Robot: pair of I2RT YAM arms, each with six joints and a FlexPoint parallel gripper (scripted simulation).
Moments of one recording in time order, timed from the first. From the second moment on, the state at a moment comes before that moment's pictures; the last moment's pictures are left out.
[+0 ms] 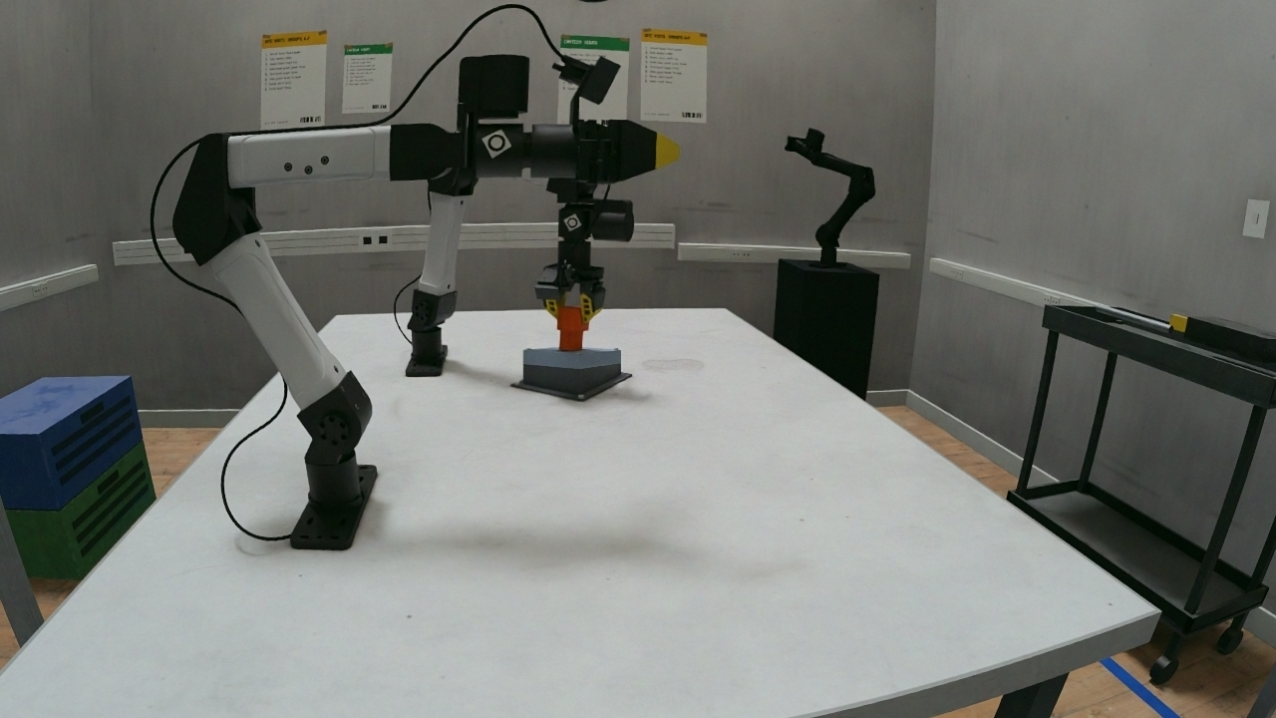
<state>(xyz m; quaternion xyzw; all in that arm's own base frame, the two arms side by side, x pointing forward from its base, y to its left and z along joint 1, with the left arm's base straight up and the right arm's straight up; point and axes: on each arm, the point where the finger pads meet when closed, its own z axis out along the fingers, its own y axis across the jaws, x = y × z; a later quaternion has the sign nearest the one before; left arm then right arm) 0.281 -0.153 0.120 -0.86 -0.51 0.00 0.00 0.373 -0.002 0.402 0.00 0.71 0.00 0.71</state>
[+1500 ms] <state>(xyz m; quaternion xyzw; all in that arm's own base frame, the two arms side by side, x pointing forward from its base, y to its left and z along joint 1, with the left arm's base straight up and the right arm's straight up) 0.282 -0.123 0.152 -0.89 -0.45 0.00 -0.02 0.225 0.235 0.337 -0.33 0.74 0.23 0.54</state>
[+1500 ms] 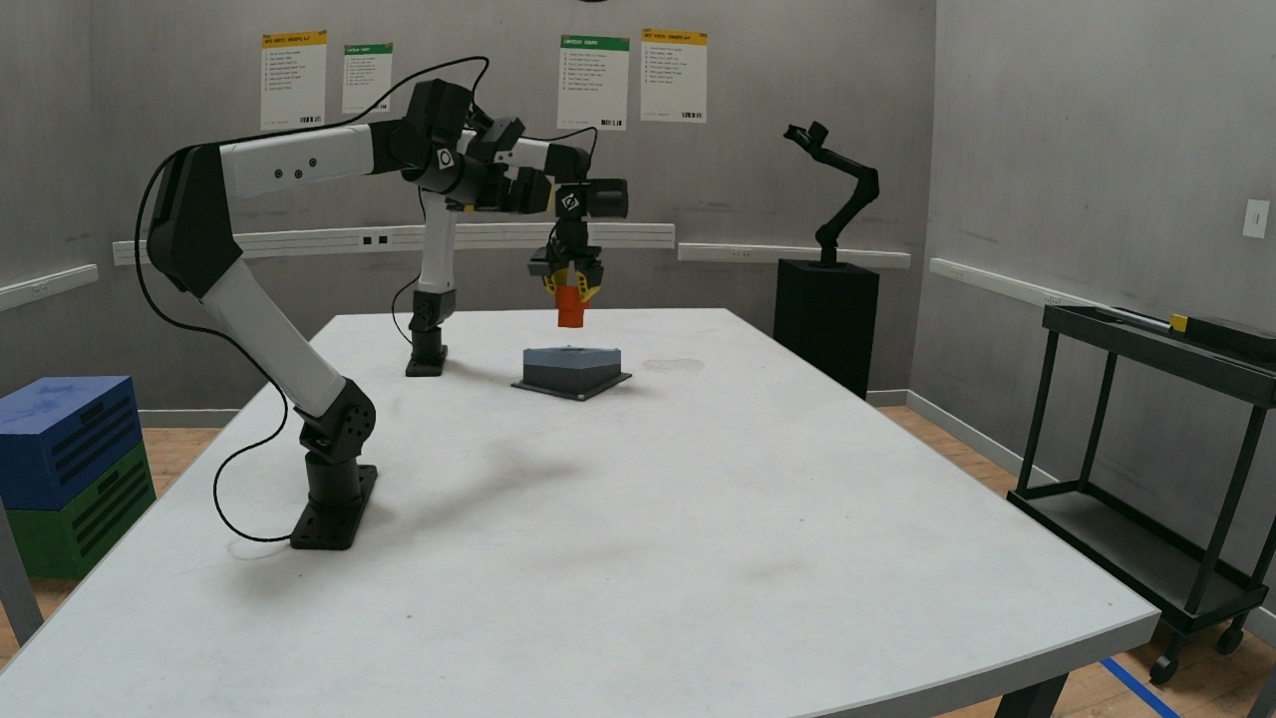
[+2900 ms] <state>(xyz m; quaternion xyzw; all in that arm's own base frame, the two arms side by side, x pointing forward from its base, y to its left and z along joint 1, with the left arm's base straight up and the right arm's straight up) 0.284 -0.134 0.122 -0.90 -0.44 -0.01 -0.03 0.173 0.259 0.326 -0.39 0.73 0.27 0.50</state>
